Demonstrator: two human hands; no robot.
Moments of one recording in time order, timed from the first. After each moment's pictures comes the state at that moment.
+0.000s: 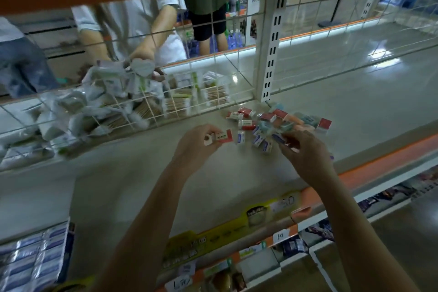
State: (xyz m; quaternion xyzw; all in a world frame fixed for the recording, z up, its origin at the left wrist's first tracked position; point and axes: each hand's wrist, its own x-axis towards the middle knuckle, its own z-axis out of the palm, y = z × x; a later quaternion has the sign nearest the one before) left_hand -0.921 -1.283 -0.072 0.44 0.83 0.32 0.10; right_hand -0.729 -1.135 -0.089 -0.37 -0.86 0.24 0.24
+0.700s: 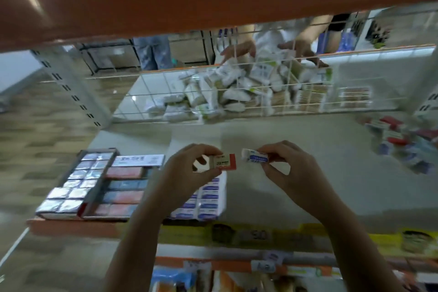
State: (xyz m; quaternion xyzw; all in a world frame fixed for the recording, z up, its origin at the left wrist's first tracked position) left_hand -0.957 -1.575 -0.025 0.32 0.88 0.35 0.05; right_hand -0.863 -1.368 -0.045 -0.02 -0.90 0.40 0.19
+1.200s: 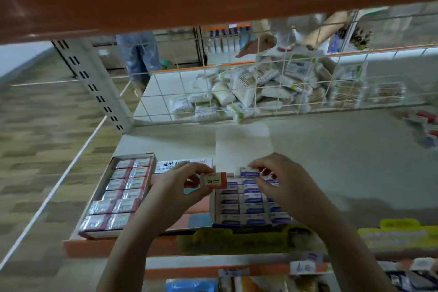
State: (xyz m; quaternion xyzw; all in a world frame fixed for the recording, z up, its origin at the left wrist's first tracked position) left_hand -1.022 -1.709 -0.048 0.36 0.86 0.35 0.09; right_hand -0.921 -1.497 -0.051 -0.04 -0.94 0.32 0.12
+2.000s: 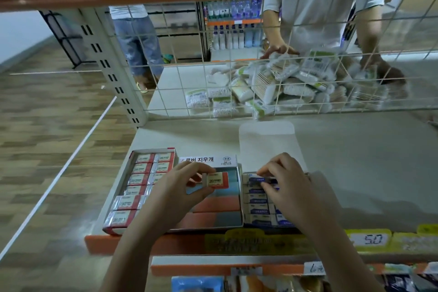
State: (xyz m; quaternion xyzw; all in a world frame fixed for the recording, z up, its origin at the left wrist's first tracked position) left_hand -1.049 -1.754 -0.059 0.36 0.86 0.35 0.08; right_hand -0.951 -1.540 -0.080 -0.10 -0.96 0.22 0.12
